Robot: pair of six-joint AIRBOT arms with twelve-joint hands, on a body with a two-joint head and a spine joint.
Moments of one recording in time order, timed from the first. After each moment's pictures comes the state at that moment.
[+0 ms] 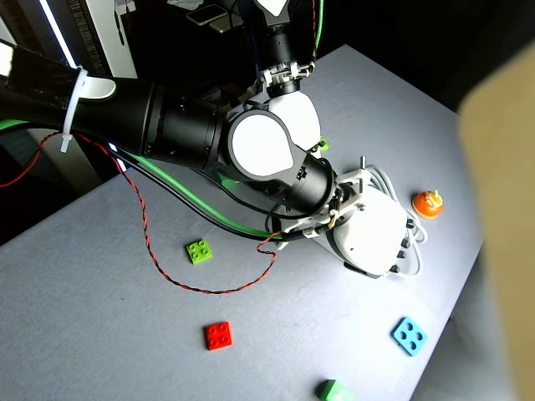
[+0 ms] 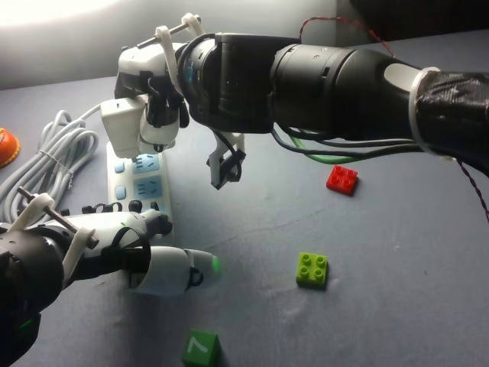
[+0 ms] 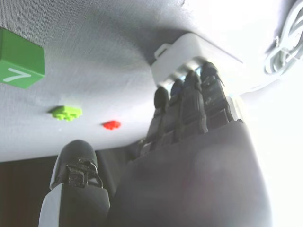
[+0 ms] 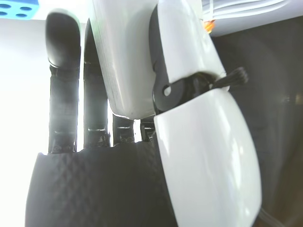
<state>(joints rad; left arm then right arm) 0.45 -0.90 0.68 1.29 0.68 -0.86 -0.11 -1.97 1.87 -0.99 -0.27 0.39</state>
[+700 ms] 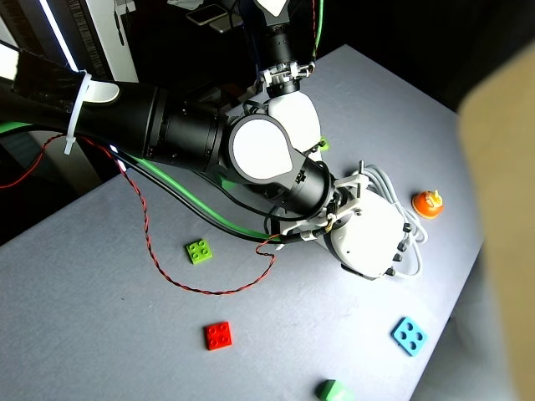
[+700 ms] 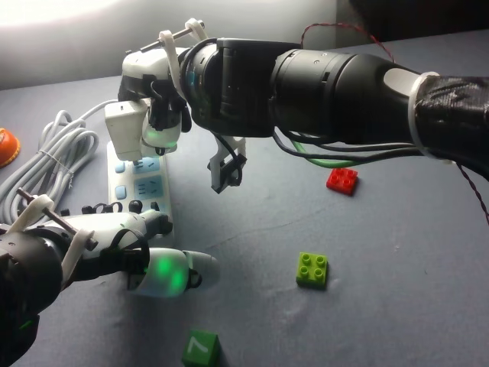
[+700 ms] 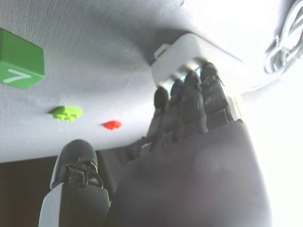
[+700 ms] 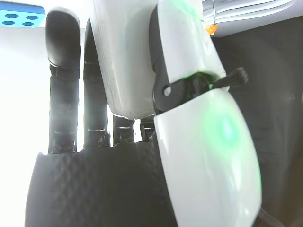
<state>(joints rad) 0.46 -0.90 0.68 1.30 0.68 -0.86 -0.12 -1.97 1.87 -0.99 -0.28 0.40</state>
